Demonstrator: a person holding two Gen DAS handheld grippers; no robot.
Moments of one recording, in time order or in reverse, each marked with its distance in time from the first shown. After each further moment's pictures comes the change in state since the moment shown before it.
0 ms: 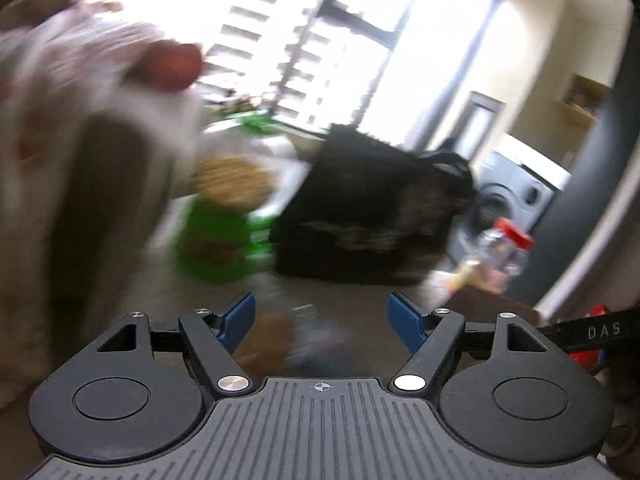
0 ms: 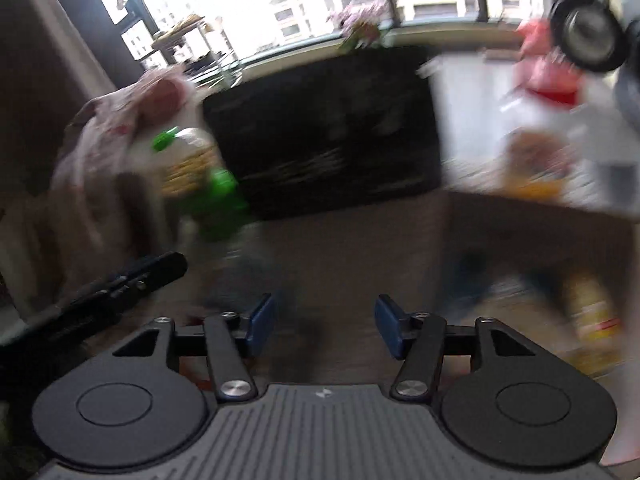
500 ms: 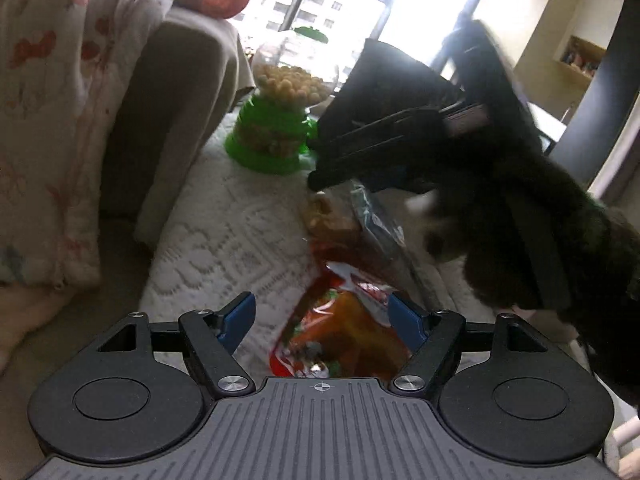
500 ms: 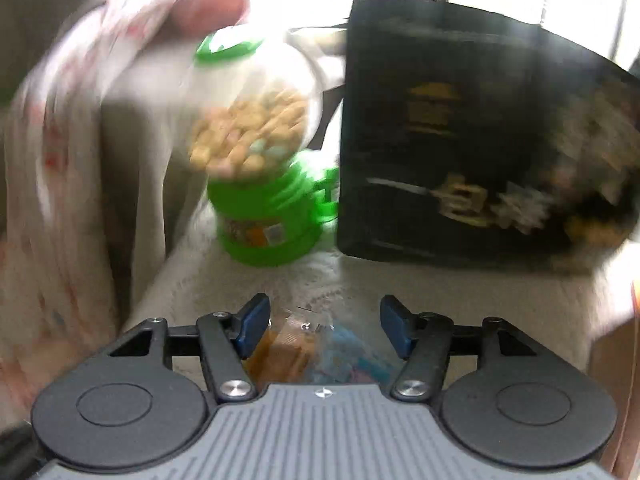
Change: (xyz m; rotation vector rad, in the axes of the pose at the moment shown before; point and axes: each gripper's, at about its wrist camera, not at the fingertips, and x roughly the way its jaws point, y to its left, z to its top) left arm -0.035 0.041 -0.060 0.042 0.135 -0.044; right arm 0.142 0.099 0.025 -0.339 0.051 -0.181
